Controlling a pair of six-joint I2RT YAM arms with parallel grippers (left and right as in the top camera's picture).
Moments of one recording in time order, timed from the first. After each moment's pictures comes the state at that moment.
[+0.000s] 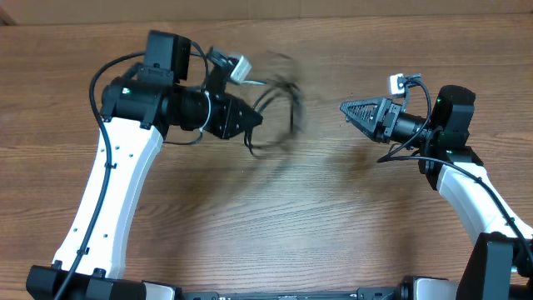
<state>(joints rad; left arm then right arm) -0.20 1.57 1.60 -1.13 0.81 0.10 -0.09 1.49 0.80 0.23 -1.18 0.72</state>
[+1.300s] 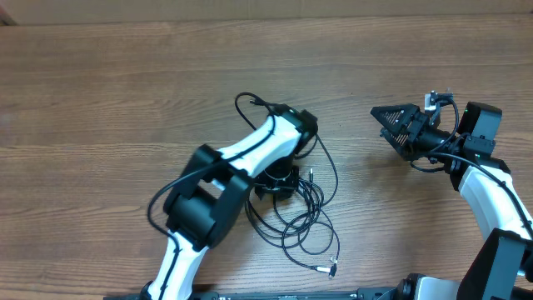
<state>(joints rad) -0.69 2.22 1.59 -1.32 0.06 -0.60 -0.29 1.49 0.80 -0.12 -1.04 0.56</state>
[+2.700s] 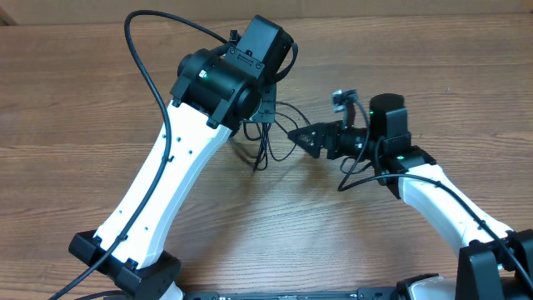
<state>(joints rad) -0.58 1.79 2.12 -1.49 -0.23 -0.49 0.26 1.49 0.80 0.09 -0.82 0.45</state>
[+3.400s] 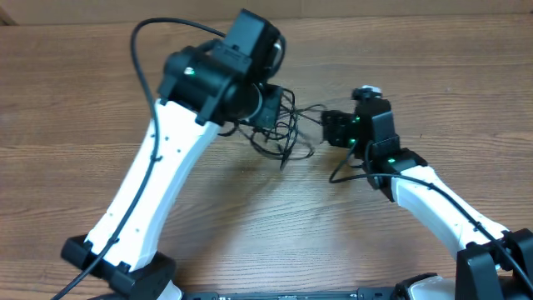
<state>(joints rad) -0.51 1.75 2.12 -1.46 0.06 -0.30 0.29 1.49 0.80 -0.01 0.00 0.50</state>
